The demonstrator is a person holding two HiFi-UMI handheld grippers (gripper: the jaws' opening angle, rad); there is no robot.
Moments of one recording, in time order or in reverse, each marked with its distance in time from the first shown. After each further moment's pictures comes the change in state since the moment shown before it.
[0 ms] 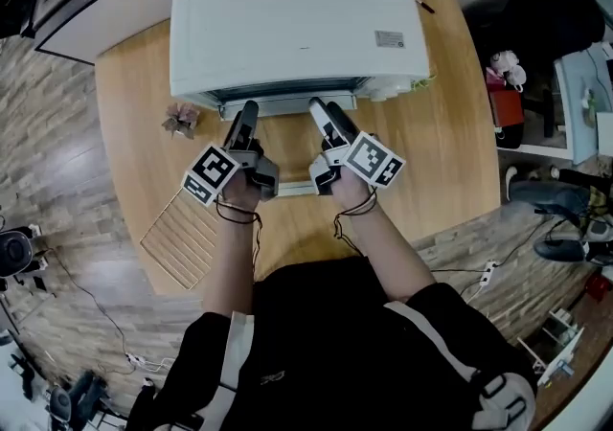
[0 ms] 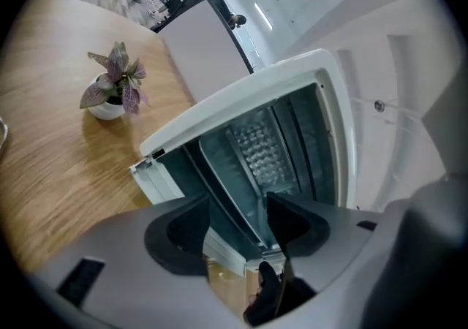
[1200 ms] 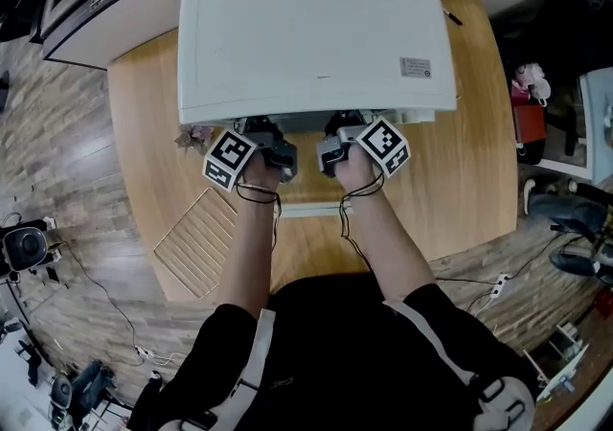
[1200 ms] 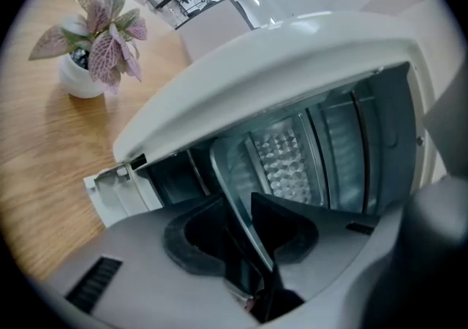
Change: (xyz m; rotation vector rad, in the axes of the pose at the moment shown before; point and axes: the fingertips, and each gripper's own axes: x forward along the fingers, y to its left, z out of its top) left arm 0.079 0.035 0.022 -0.089 -0.114 0.086; right arm 0.075 -0.057 0.042 0.307 -0.138 -0.036
